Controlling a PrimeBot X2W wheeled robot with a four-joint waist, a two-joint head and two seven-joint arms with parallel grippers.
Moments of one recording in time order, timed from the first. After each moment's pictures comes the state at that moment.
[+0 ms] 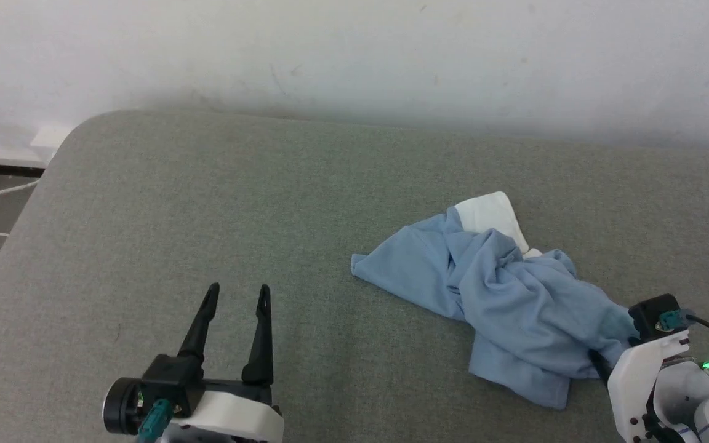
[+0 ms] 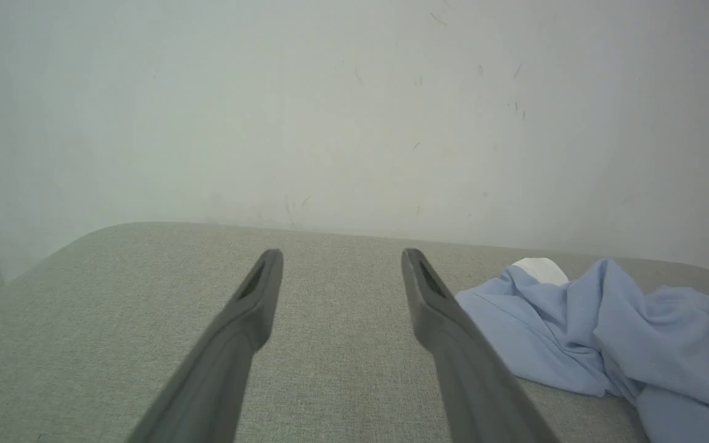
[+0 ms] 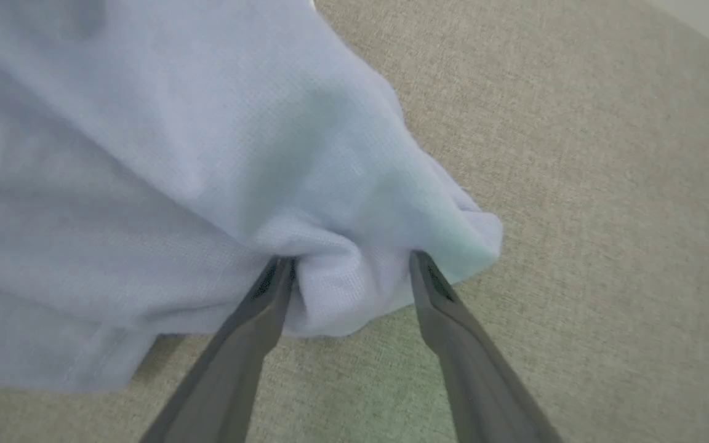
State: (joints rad) left arm 0.04 0.12 -0.22 0.00 -0.21 0.09 -0.26; right arm -0.10 -0.35 0.13 0.29 0.20 0.13 0.42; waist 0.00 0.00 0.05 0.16
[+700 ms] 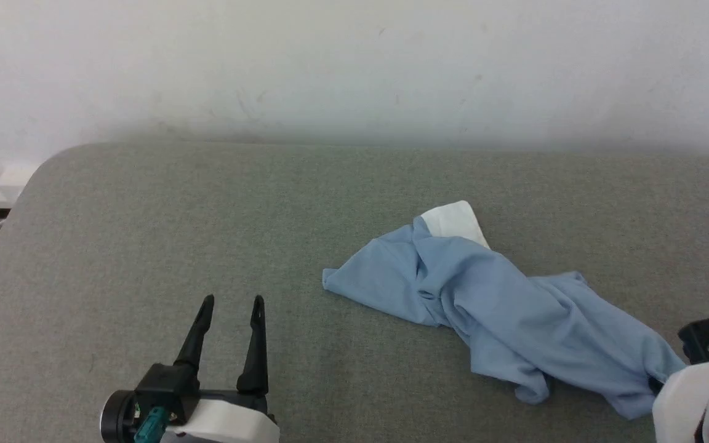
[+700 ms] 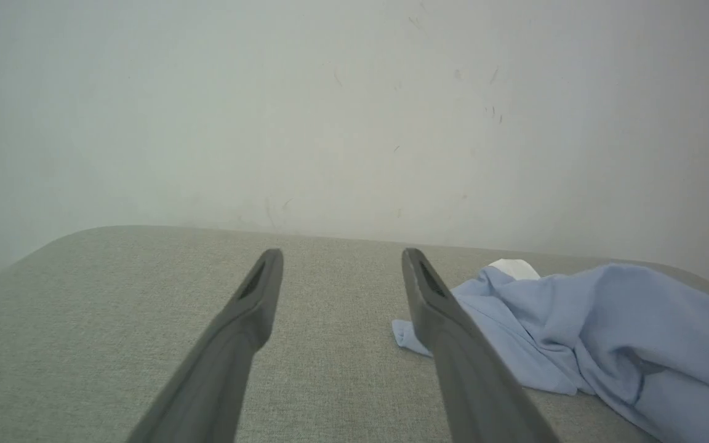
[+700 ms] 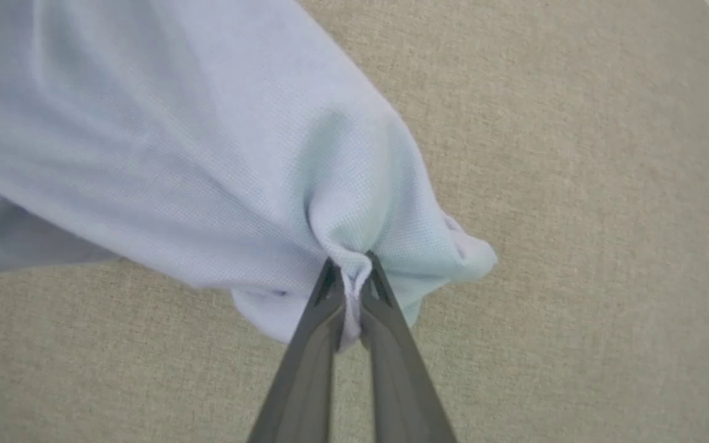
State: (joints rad) left arm 0.06 0.07 -0.15 0.03 -0.17 0.03 -0.26; right arm 0.05 -0.35 0.00 0.06 0.24 0.13 0.64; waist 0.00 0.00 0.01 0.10
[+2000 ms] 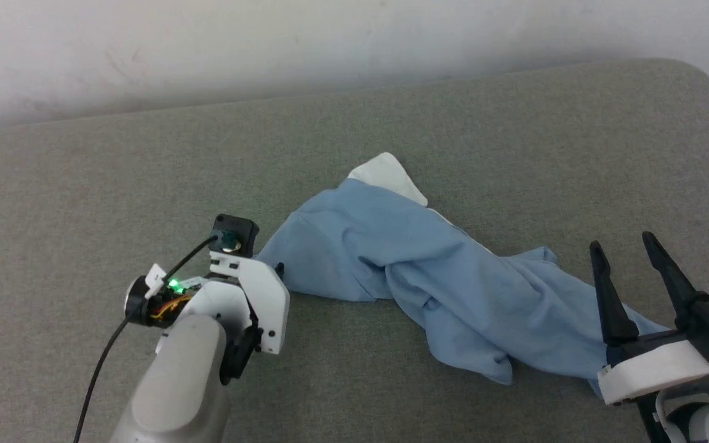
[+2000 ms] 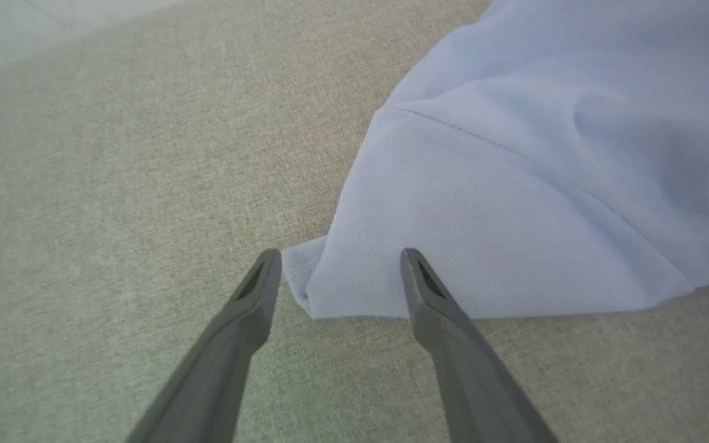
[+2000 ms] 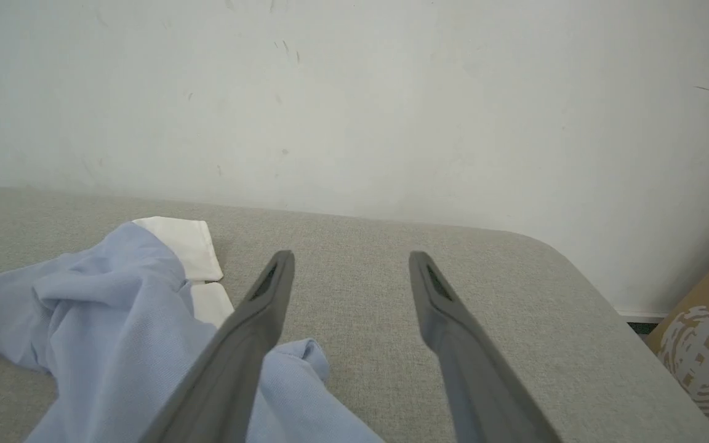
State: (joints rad) left arm -0.42 0.12 -0.24 0.44 -0.11 -0.01 0.41; right arm 0.00 -0.13 -0.03 -0.07 0.08 0.13 -0.12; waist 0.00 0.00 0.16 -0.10
